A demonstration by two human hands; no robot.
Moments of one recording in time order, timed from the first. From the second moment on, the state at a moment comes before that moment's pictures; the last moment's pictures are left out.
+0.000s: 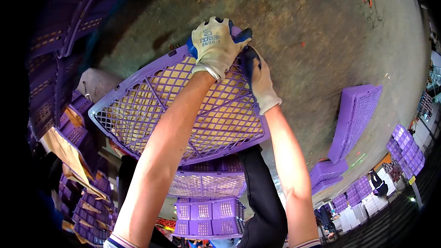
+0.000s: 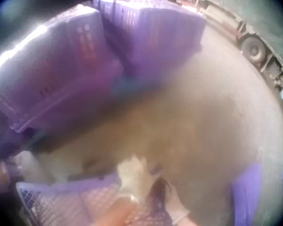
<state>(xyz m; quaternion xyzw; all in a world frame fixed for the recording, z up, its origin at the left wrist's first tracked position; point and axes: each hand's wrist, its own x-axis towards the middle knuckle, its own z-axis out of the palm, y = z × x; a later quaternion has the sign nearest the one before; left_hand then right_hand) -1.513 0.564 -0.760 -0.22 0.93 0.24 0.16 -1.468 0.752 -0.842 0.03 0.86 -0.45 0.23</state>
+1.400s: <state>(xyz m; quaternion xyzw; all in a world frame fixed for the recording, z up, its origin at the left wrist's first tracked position) -1.357 0.428 -0.734 -0.18 0.95 0.22 0.15 -1.398 0.782 -0.755 0.08 0.85 -0.46 0.26</state>
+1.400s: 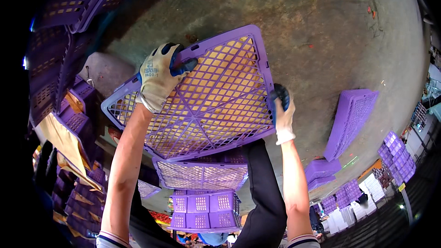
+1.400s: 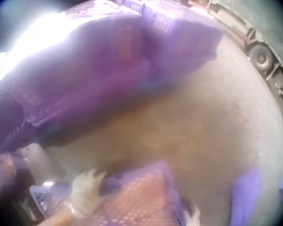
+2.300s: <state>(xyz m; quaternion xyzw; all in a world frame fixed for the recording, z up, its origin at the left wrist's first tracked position) -1.452 0.529 -0.759 -0.14 0.96 0.21 0.12 -1.390 0.795 -0.828 0.29 0.88 -0.29 0.24</state>
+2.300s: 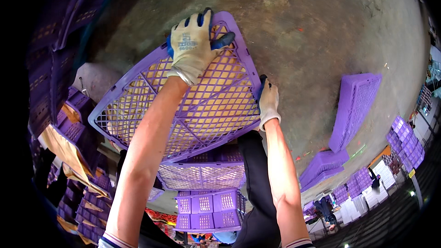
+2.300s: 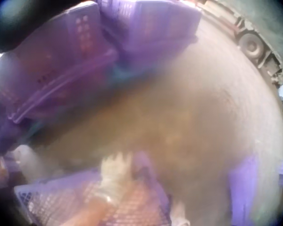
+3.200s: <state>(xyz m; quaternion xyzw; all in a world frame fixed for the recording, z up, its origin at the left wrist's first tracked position) -1.340 0.404 -0.766 -0.14 0.94 0.28 0.16 -1.474 0.520 -0.761 -0.36 0.88 0.02 0.32</state>
